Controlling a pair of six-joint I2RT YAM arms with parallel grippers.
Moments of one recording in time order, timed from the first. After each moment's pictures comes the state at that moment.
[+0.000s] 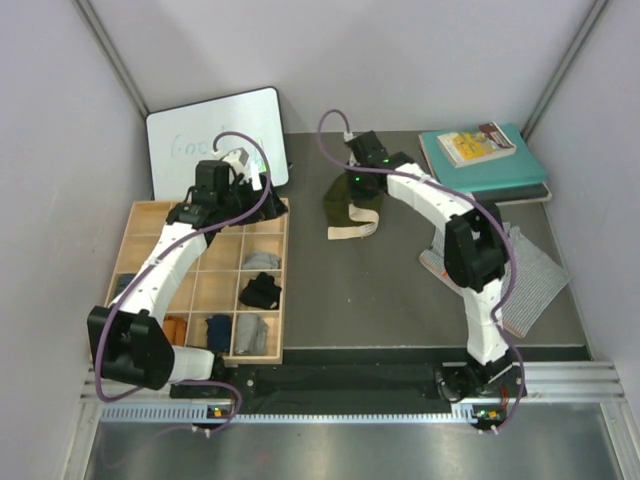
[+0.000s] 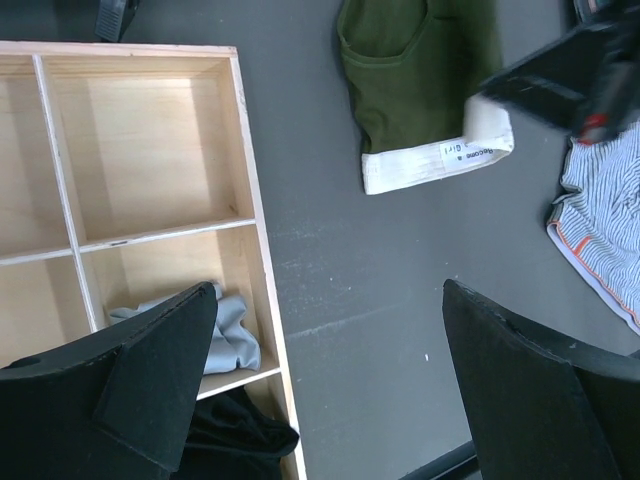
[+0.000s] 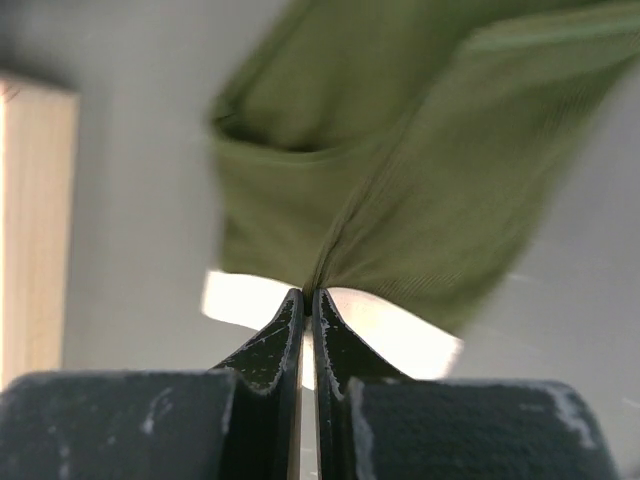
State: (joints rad) left arm -0.20 1.34 1.12 -0.45 0.28 -0.39; right arm 0.50 2.07 1.80 -0.63 0.01 0.30
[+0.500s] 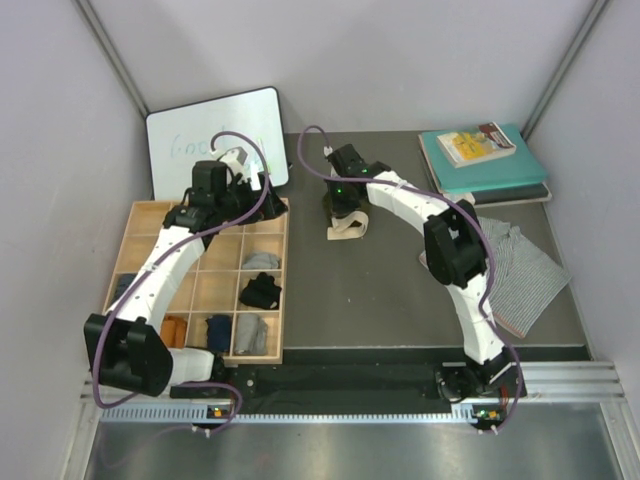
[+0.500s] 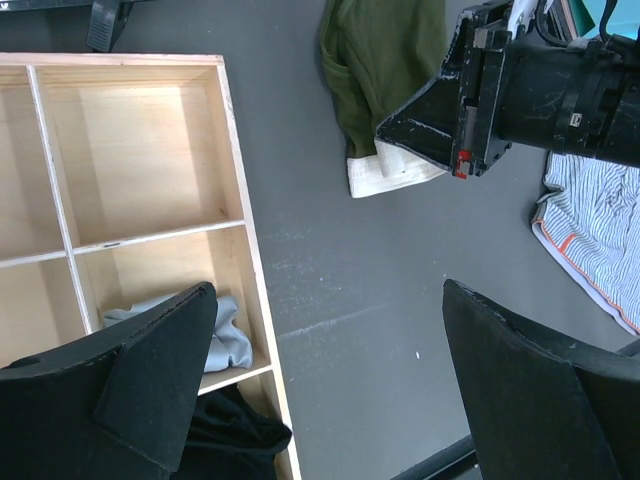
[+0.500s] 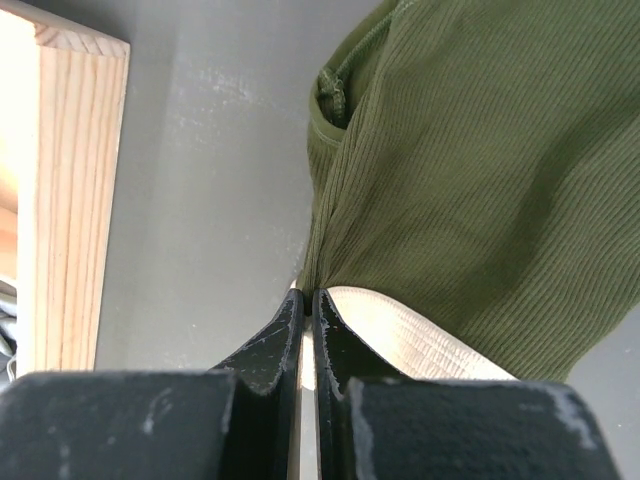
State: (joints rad) left arm -0.20 1.30 1.12 -0.45 0.30 -0.39; right arm 0.62 2.23 1.89 -0.62 -0.06 0.35
